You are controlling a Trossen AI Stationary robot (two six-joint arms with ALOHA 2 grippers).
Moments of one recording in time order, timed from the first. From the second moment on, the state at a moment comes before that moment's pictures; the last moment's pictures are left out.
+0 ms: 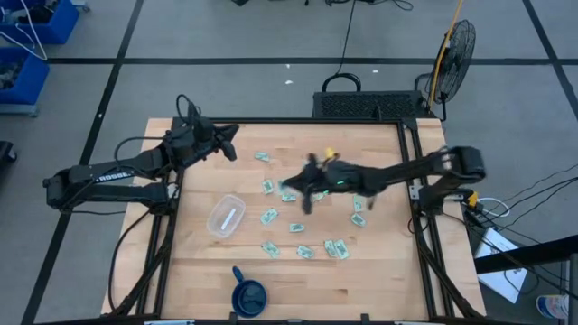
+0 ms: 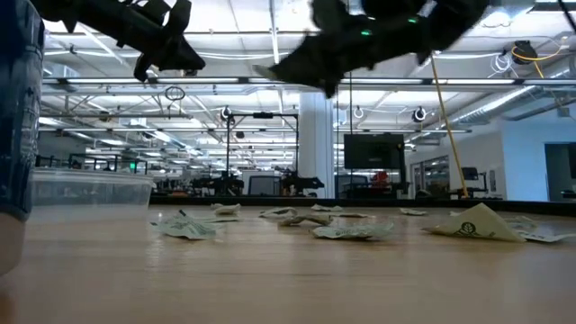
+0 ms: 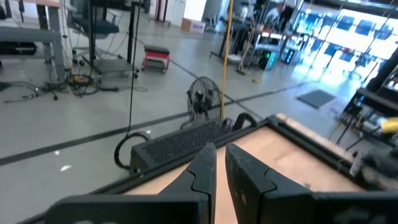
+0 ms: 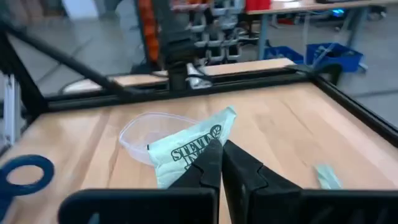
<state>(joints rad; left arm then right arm) 0.35 0.85 0.61 0.10 -0.37 -0.32 -0.02 1.64 0.89 0.51 0.07 0.09</state>
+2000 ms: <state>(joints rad) 0.31 1.04 0.61 -0.23 -0.32 -0.63 -0.02 1.63 1.31 -0.33 0.32 -0.17</state>
